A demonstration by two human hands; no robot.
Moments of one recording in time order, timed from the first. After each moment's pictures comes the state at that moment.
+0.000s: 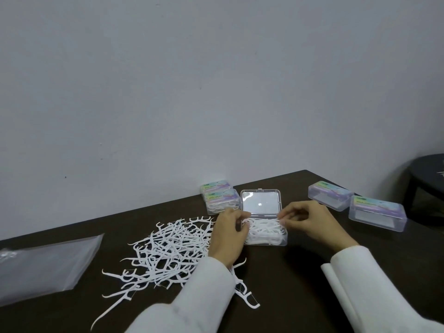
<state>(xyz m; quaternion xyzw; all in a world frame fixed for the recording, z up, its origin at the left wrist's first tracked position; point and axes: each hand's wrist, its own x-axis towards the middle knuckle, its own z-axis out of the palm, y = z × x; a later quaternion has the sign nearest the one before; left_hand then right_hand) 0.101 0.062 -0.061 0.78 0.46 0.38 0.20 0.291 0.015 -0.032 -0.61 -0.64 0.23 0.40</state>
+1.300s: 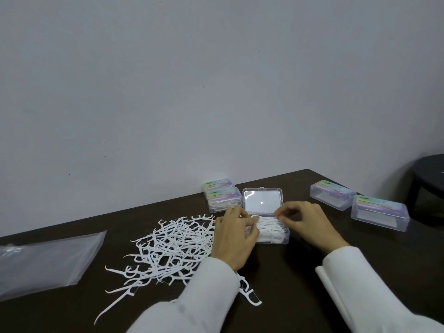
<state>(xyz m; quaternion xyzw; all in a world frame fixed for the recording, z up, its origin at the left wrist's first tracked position) 0.101 0.045 -0.055 0.83 0.45 0.33 0.08 0.286 0.026 -0.045 -0.63 -0.68 0.13 0.36</state>
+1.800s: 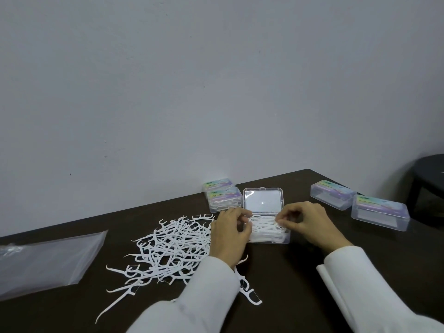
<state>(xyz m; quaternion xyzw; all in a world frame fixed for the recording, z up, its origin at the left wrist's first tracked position) 0.100 0.053 -0.062 0.77 0.46 0.40 0.17 0.285 0.018 -0.038 -0.64 -0.69 0.12 0.32</state>
